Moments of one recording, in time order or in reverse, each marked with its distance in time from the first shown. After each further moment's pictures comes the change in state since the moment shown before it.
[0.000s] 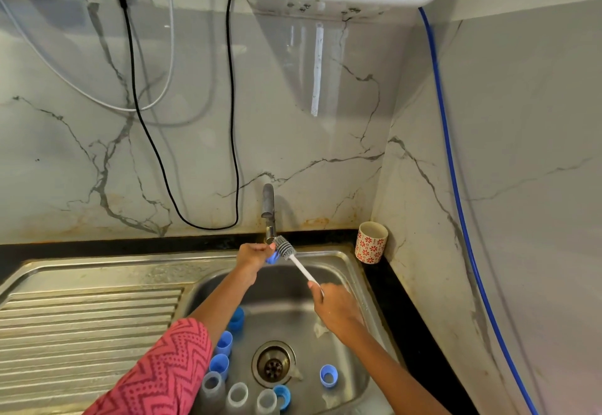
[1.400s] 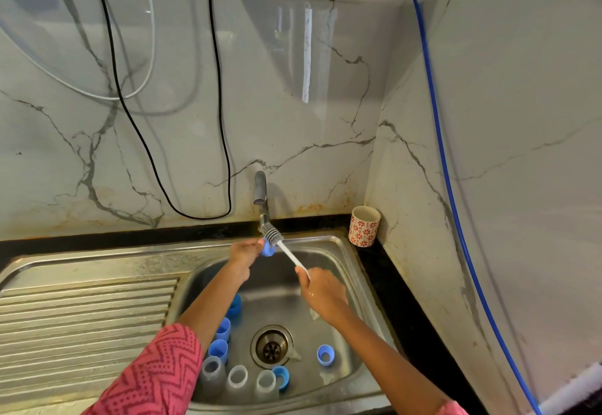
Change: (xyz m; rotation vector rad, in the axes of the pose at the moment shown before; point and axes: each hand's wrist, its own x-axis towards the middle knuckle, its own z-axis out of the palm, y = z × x) left_hand -0.002 -0.020 -0.005 -0.139 -0.033 -0.144; right_hand -0.006 -0.023 0.000 -0.028 -0.049 0.040
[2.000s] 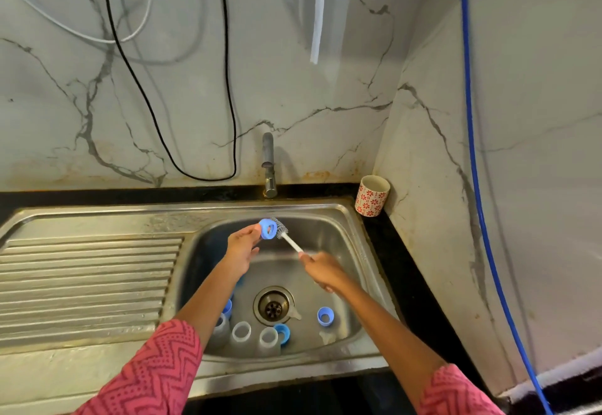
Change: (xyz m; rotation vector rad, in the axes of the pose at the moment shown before) left_hand -0.016 -0.046 -0.018 -0.221 0.013 -0.072; right_hand 0.005 0.018 0.027 0.232 -0.329 0.198
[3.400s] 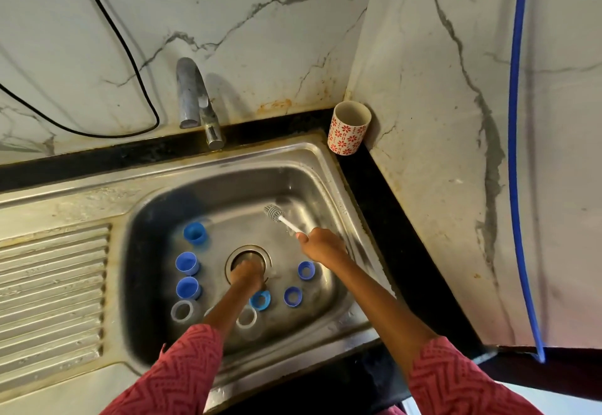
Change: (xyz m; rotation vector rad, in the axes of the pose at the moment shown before) left_hand 0.057 -0.159 0.025 1.679 -0.447 -0.025; right_hand 0.071 0.072 0.018 -0.240 -0.056 0.236
